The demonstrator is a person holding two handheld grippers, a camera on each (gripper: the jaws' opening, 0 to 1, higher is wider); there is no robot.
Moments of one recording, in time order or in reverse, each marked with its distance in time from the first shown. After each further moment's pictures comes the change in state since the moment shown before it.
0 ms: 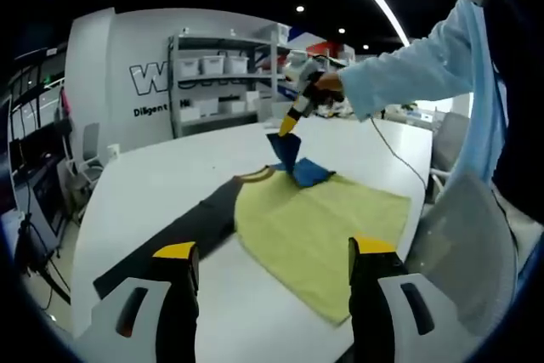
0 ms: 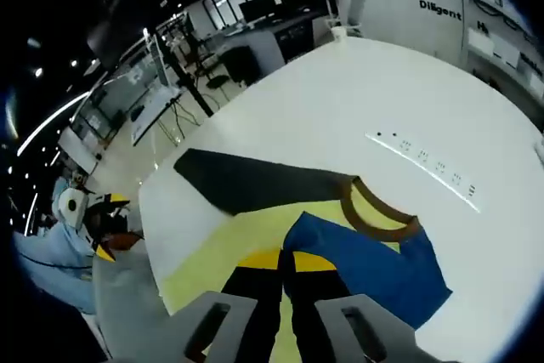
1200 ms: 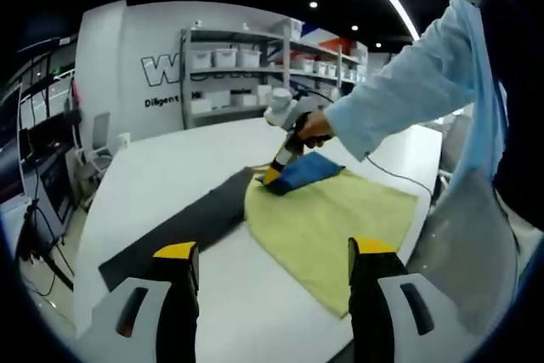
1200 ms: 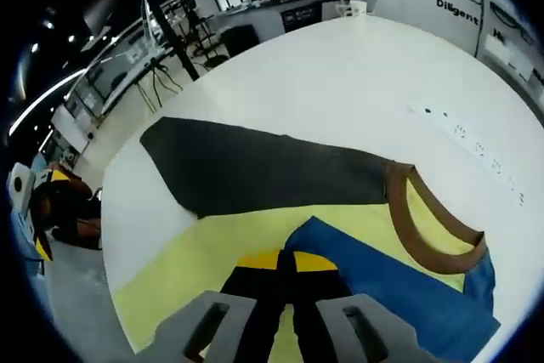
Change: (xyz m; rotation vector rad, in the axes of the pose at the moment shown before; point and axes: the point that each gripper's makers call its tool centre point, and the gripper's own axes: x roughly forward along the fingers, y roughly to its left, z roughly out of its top) left arm -0.005 0.010 -0.014 -0.038 0.030 0.052; right arm 0.127 -0.011 -0.018 -0.073 0.038 -0.056
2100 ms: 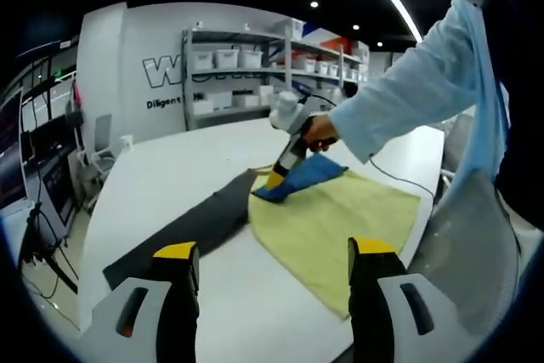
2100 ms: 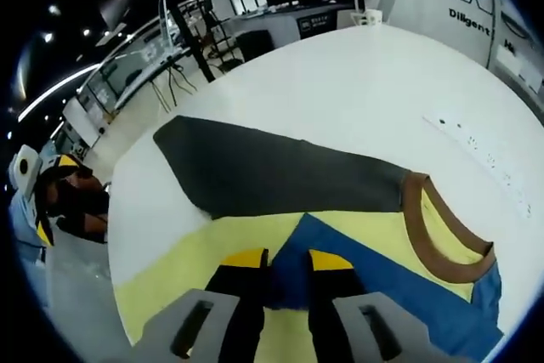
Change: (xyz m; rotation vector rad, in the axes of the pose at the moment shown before) left arm 0.000 0.001 0.006 0.011 -0.003 0.011; right arm -0.009 0.018 0.006 -0.033 -0.046 0.066
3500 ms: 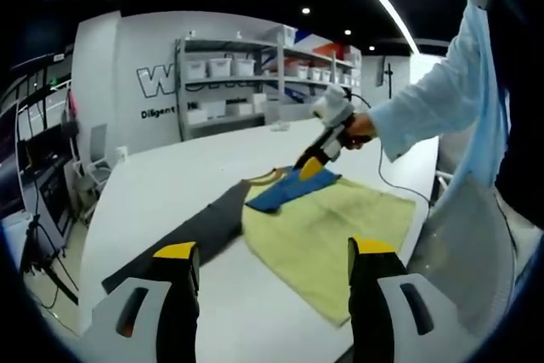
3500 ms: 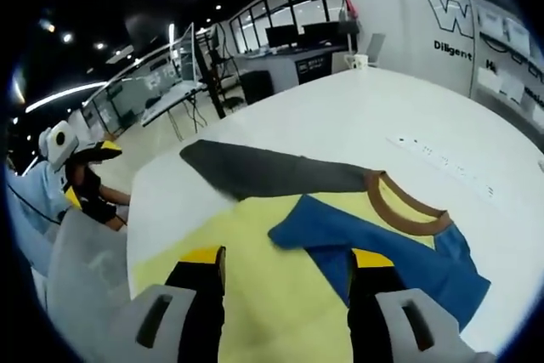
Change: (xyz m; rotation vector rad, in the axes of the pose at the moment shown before) left arm -0.004 -0.008 0.013 0.028 -0.037 -0.026; right arm -0.089 0.012 -0.038 -0.030 -0.217 -0.034
